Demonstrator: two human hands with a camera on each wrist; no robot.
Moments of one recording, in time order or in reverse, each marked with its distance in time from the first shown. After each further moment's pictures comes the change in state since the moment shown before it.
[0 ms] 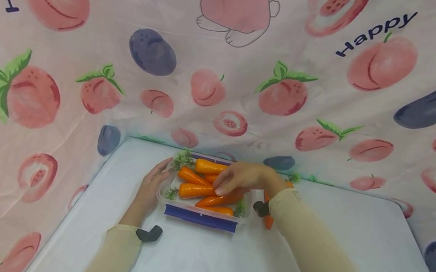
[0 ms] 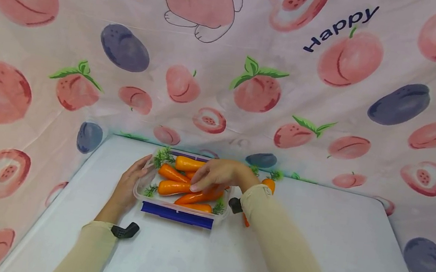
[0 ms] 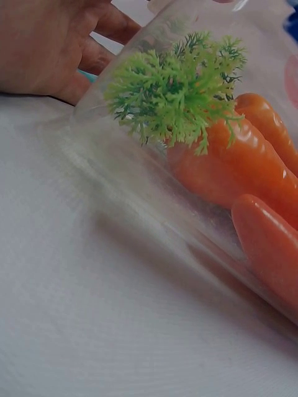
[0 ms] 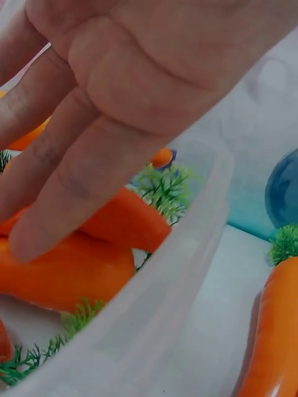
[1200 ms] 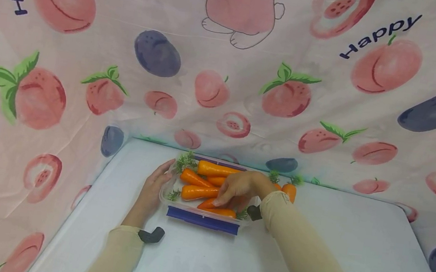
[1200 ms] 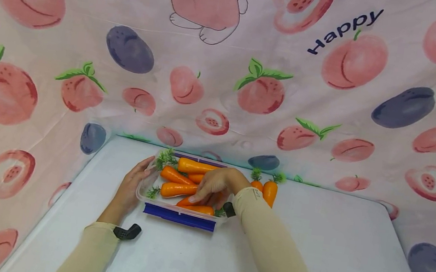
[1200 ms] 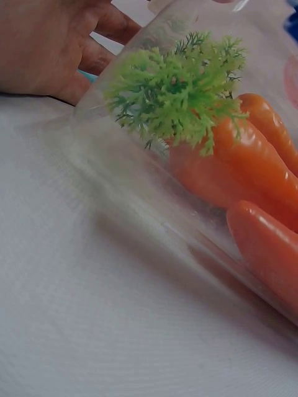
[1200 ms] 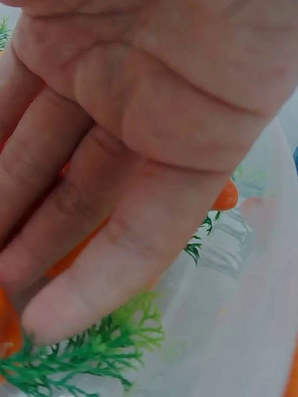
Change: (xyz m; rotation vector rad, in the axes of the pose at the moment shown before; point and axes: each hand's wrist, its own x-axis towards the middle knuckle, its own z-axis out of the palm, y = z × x) left_hand 0.002 -0.008 0.001 -0.158 -0.033 0.022; right_hand 0.028 0.007 0.015 0.032 -0.123 0.207
